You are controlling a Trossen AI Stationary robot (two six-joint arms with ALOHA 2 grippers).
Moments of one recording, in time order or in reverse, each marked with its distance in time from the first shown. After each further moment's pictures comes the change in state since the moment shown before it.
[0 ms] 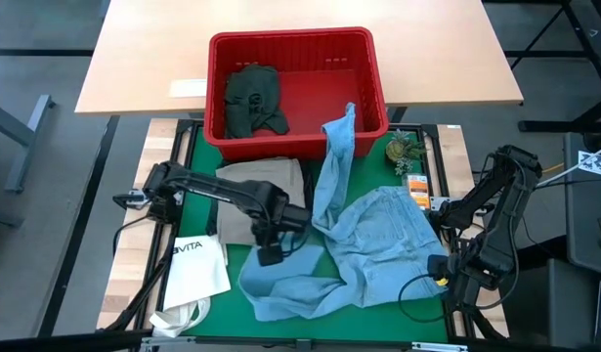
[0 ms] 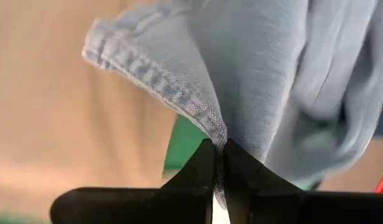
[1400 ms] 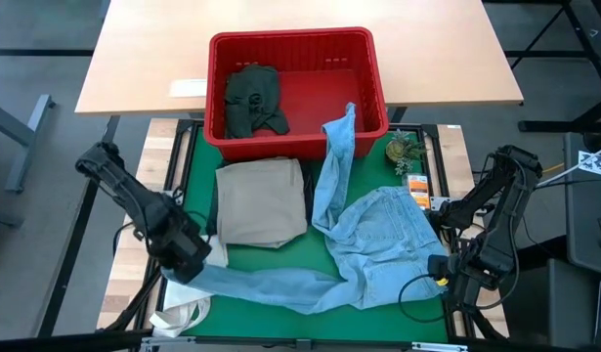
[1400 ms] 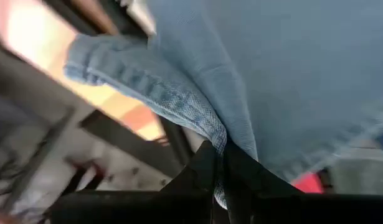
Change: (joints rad) left arm -0.443 -0.620 -0.550 -0.048 0.320 -1.122; right arm 0.000 0.000 0.000 -0.001 -0.003 0.000
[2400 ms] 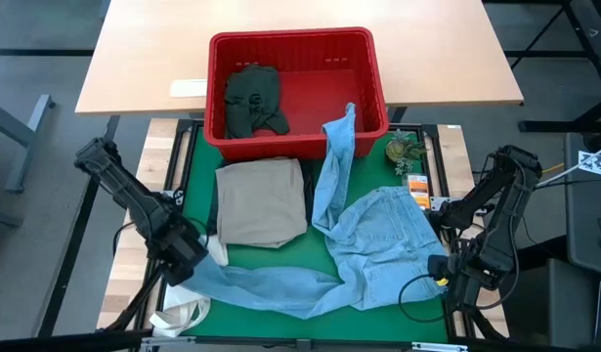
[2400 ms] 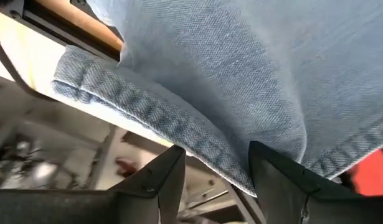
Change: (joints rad) left arm -0.049 -0.071 -0.230 0.095 0.016 0.210; right arm 0.000 0.000 0.000 0.001 0.000 0.000
